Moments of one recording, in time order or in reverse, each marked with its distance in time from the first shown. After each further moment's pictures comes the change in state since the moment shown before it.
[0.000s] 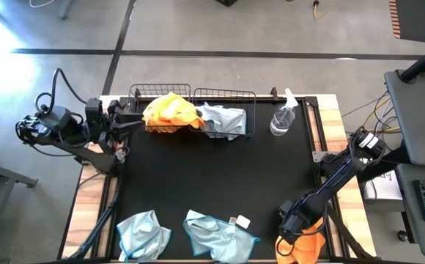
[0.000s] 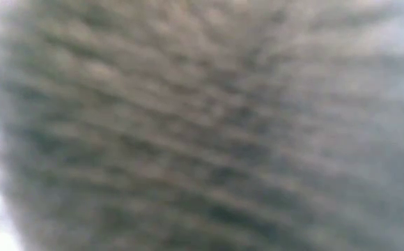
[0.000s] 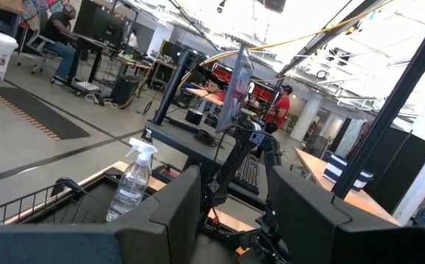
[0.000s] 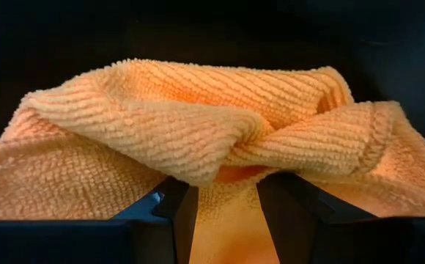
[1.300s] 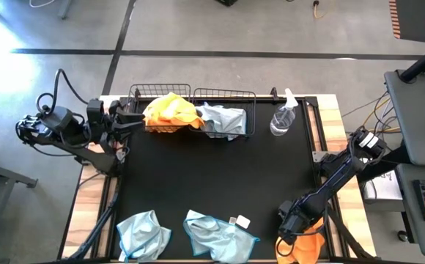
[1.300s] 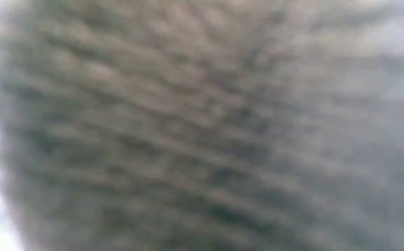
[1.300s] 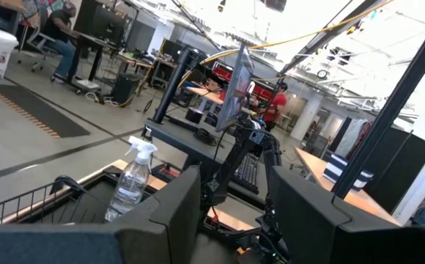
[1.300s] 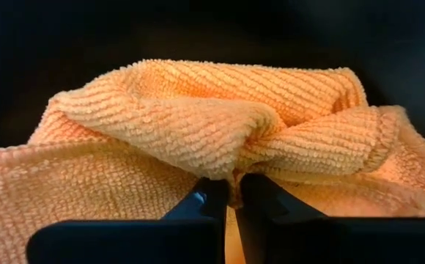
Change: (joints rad) left arm 0.000 0.009 0.000 0.005 -0.001 -0.008; right arm -0.014 -0.002 0.002 0.015 0.039 0.010
